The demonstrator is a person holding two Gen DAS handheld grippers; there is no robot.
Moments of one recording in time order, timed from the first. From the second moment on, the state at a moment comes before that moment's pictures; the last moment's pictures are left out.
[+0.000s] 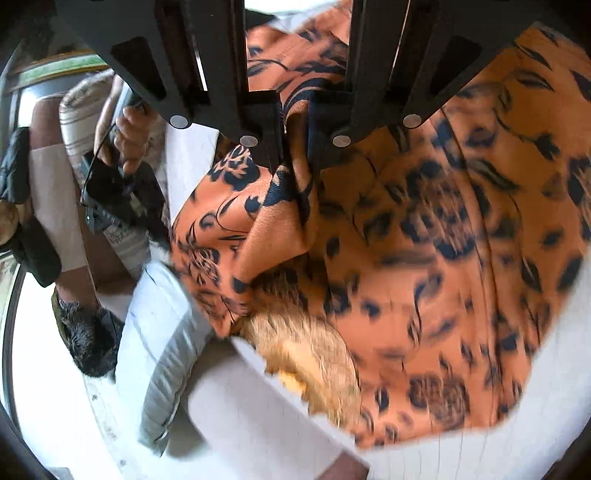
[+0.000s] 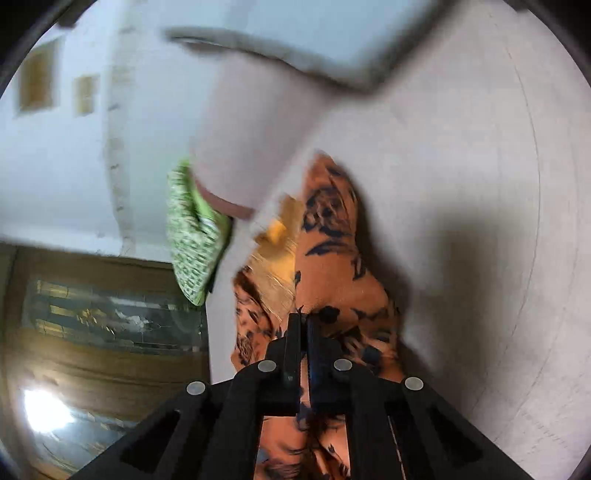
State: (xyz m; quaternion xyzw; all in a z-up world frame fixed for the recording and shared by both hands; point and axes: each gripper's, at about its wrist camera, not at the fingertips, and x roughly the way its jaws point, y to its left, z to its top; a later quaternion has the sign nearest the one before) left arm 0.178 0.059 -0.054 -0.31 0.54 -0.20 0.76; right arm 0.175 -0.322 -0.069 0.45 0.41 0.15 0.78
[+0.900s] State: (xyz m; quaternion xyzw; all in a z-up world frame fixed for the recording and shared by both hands) left arm 0.165 0.129 -0.045 -0.35 0.55 -0.14 0.75; right arm 0.085 -0.126 -0.103 0.19 0.54 0.25 0.78
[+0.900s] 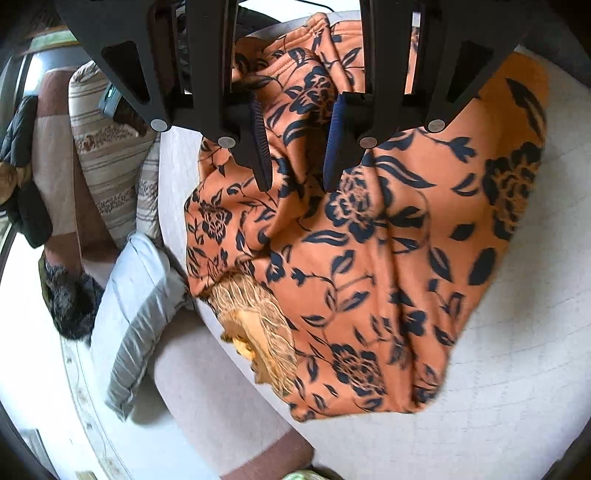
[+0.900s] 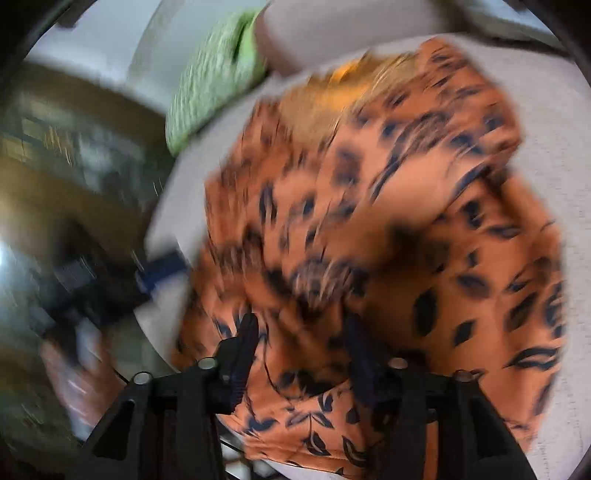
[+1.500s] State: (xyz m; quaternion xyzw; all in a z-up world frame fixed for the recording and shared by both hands) left arm 0.157 0.177 -0.033 -0.33 0.53 -0.10 0.77; right arm 0.044 -0.031 -0.098 0.23 0.52 0.29 0.77
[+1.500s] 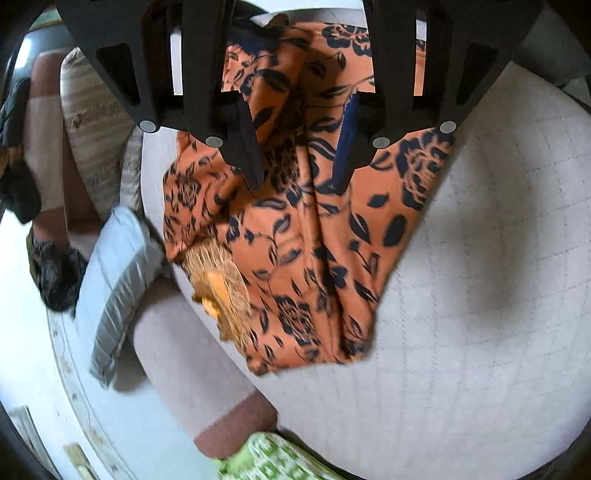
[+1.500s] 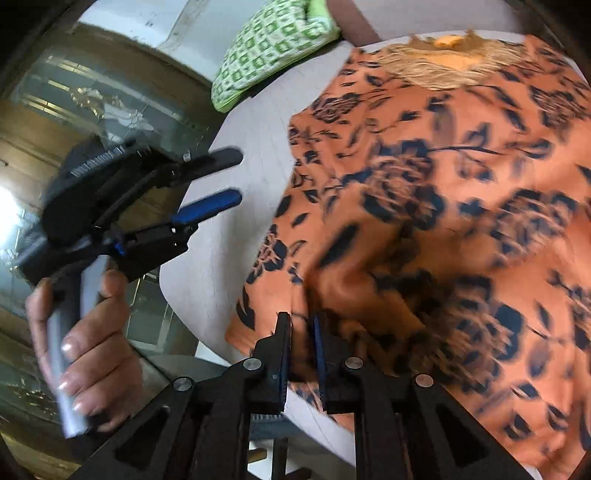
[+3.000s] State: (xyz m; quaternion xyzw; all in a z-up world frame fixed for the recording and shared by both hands) left arm 0.149 0.113 -0.082 -0.15 0.63 -0.10 0.76; right arm 0.120 -0.197 -0.141 0.41 0.51 0.11 0.75
